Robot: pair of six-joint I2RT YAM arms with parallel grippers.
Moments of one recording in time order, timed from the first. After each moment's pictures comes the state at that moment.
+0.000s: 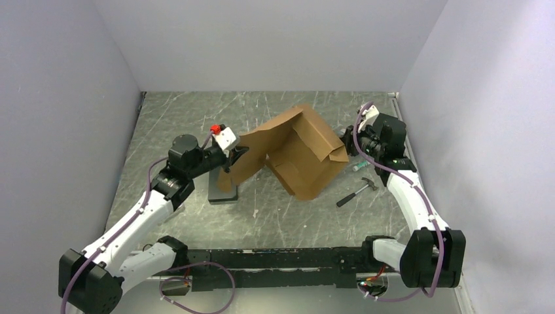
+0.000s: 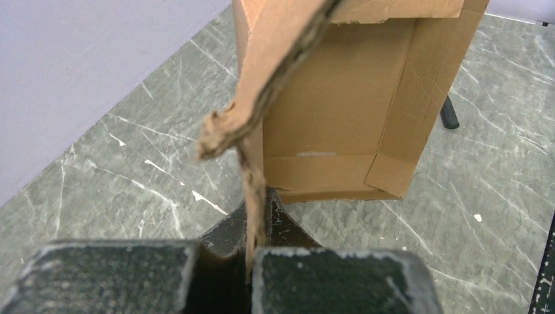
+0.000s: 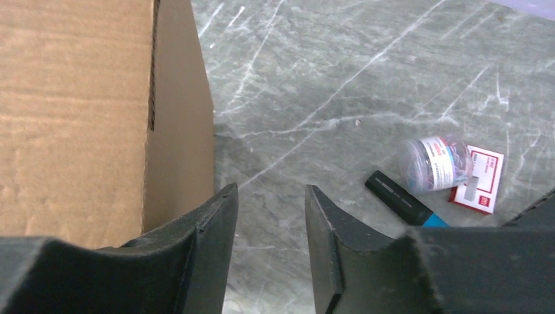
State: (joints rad) left arm -0.48 0.97 0.74 0.09 0.47 0.20; right arm -0.01 1.14 0.79 -0.03 -0.64 -0.06
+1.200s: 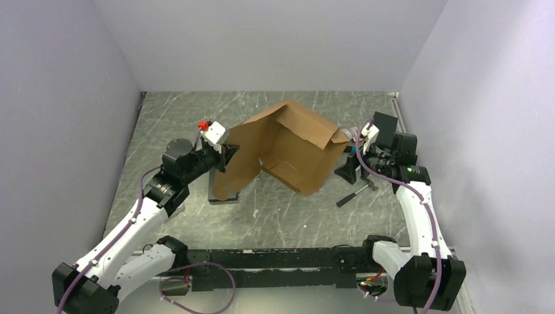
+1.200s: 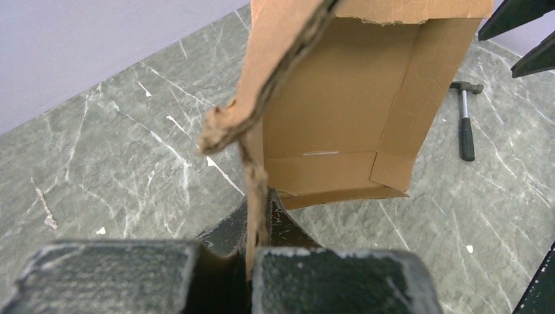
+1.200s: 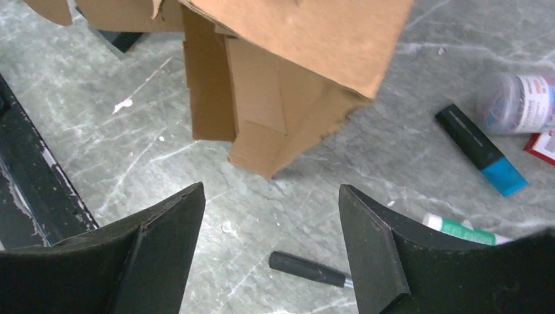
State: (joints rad) left arm -0.48 0.88 0.74 -0.01 0.26 0.05; right arm -0.14 1.00 0.82 -0.60 -0.88 -0.47
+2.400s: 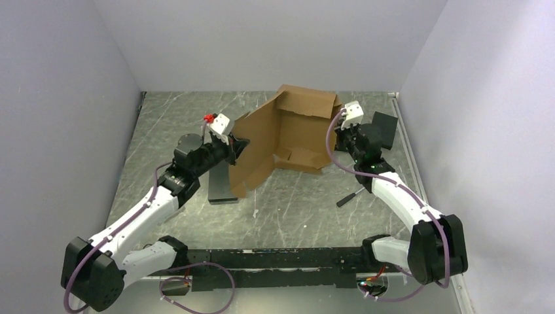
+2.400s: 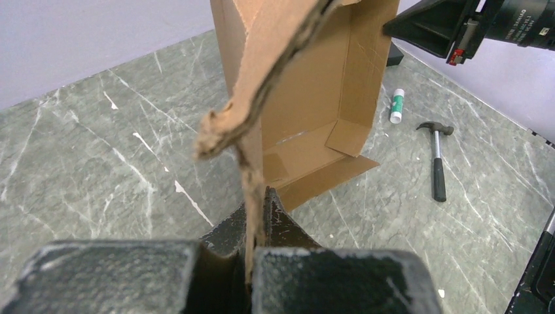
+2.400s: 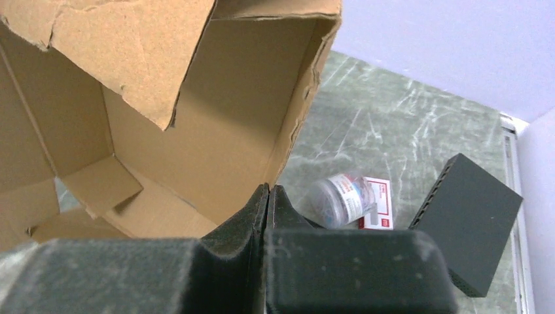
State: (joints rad) left arm -0.50 1.02 0.73 0.20 0.27 -0.11; right arm 0.24 1.19 0.72 0.27 -0.06 -0.16
